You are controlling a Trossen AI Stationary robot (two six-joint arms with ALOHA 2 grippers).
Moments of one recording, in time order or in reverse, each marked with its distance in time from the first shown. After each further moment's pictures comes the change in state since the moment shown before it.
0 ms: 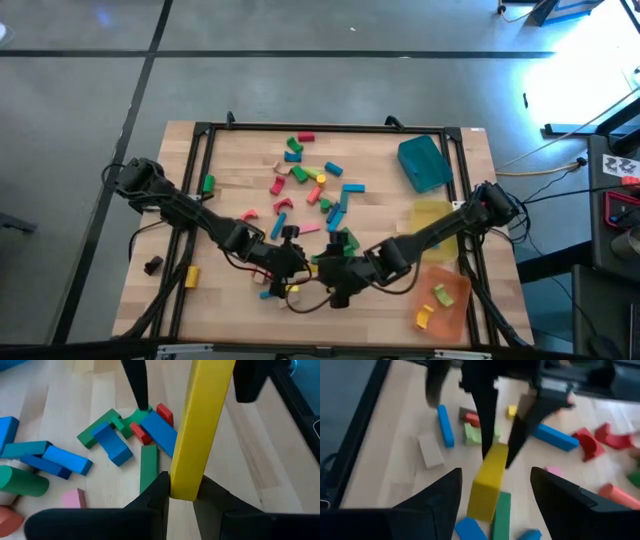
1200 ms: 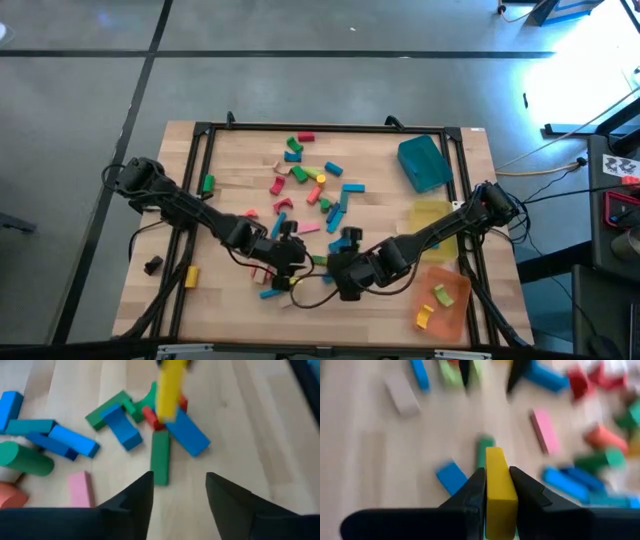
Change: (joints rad) left arm 0.040 0.000 0.000 -0.064 0.015 -0.055; right arm -0.004 0.000 0.002 -0.311 0.015 0.160
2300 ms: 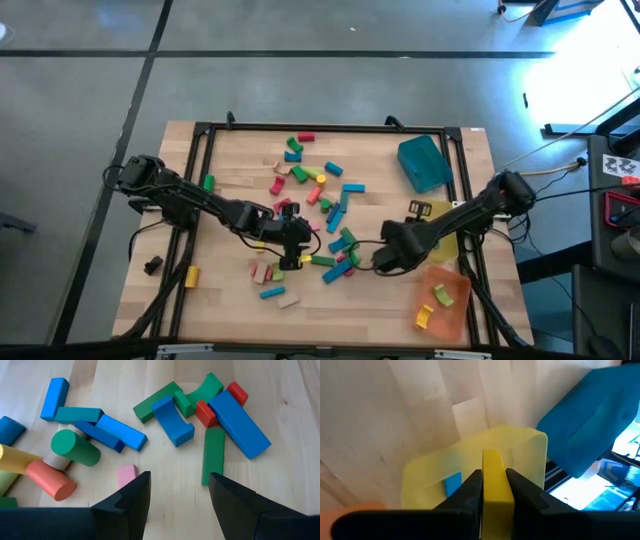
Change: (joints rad) left arm 0.134 -0.001 0.000 -0.035 -0.003 0.054; right arm -0.024 -0.198 -0.265 -0.762 -0.147 0.398
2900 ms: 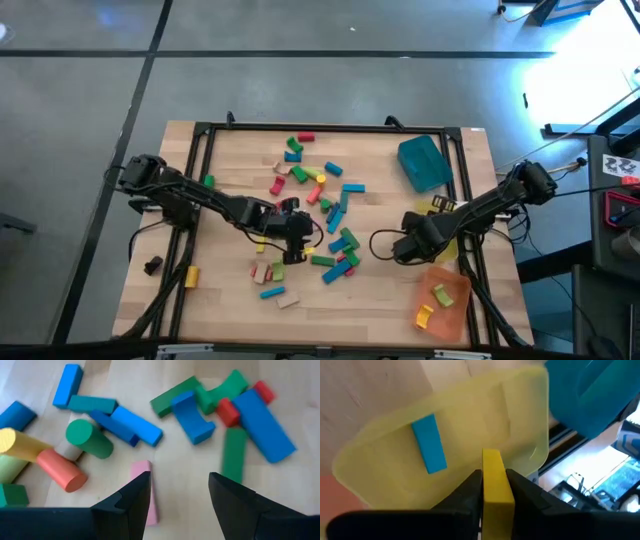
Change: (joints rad) left arm 0.052 0.022 0.000 -0.008 -0.001 -0.033; right arm 0.000 -0.187 -0.251 0.009 -0.102 0.094
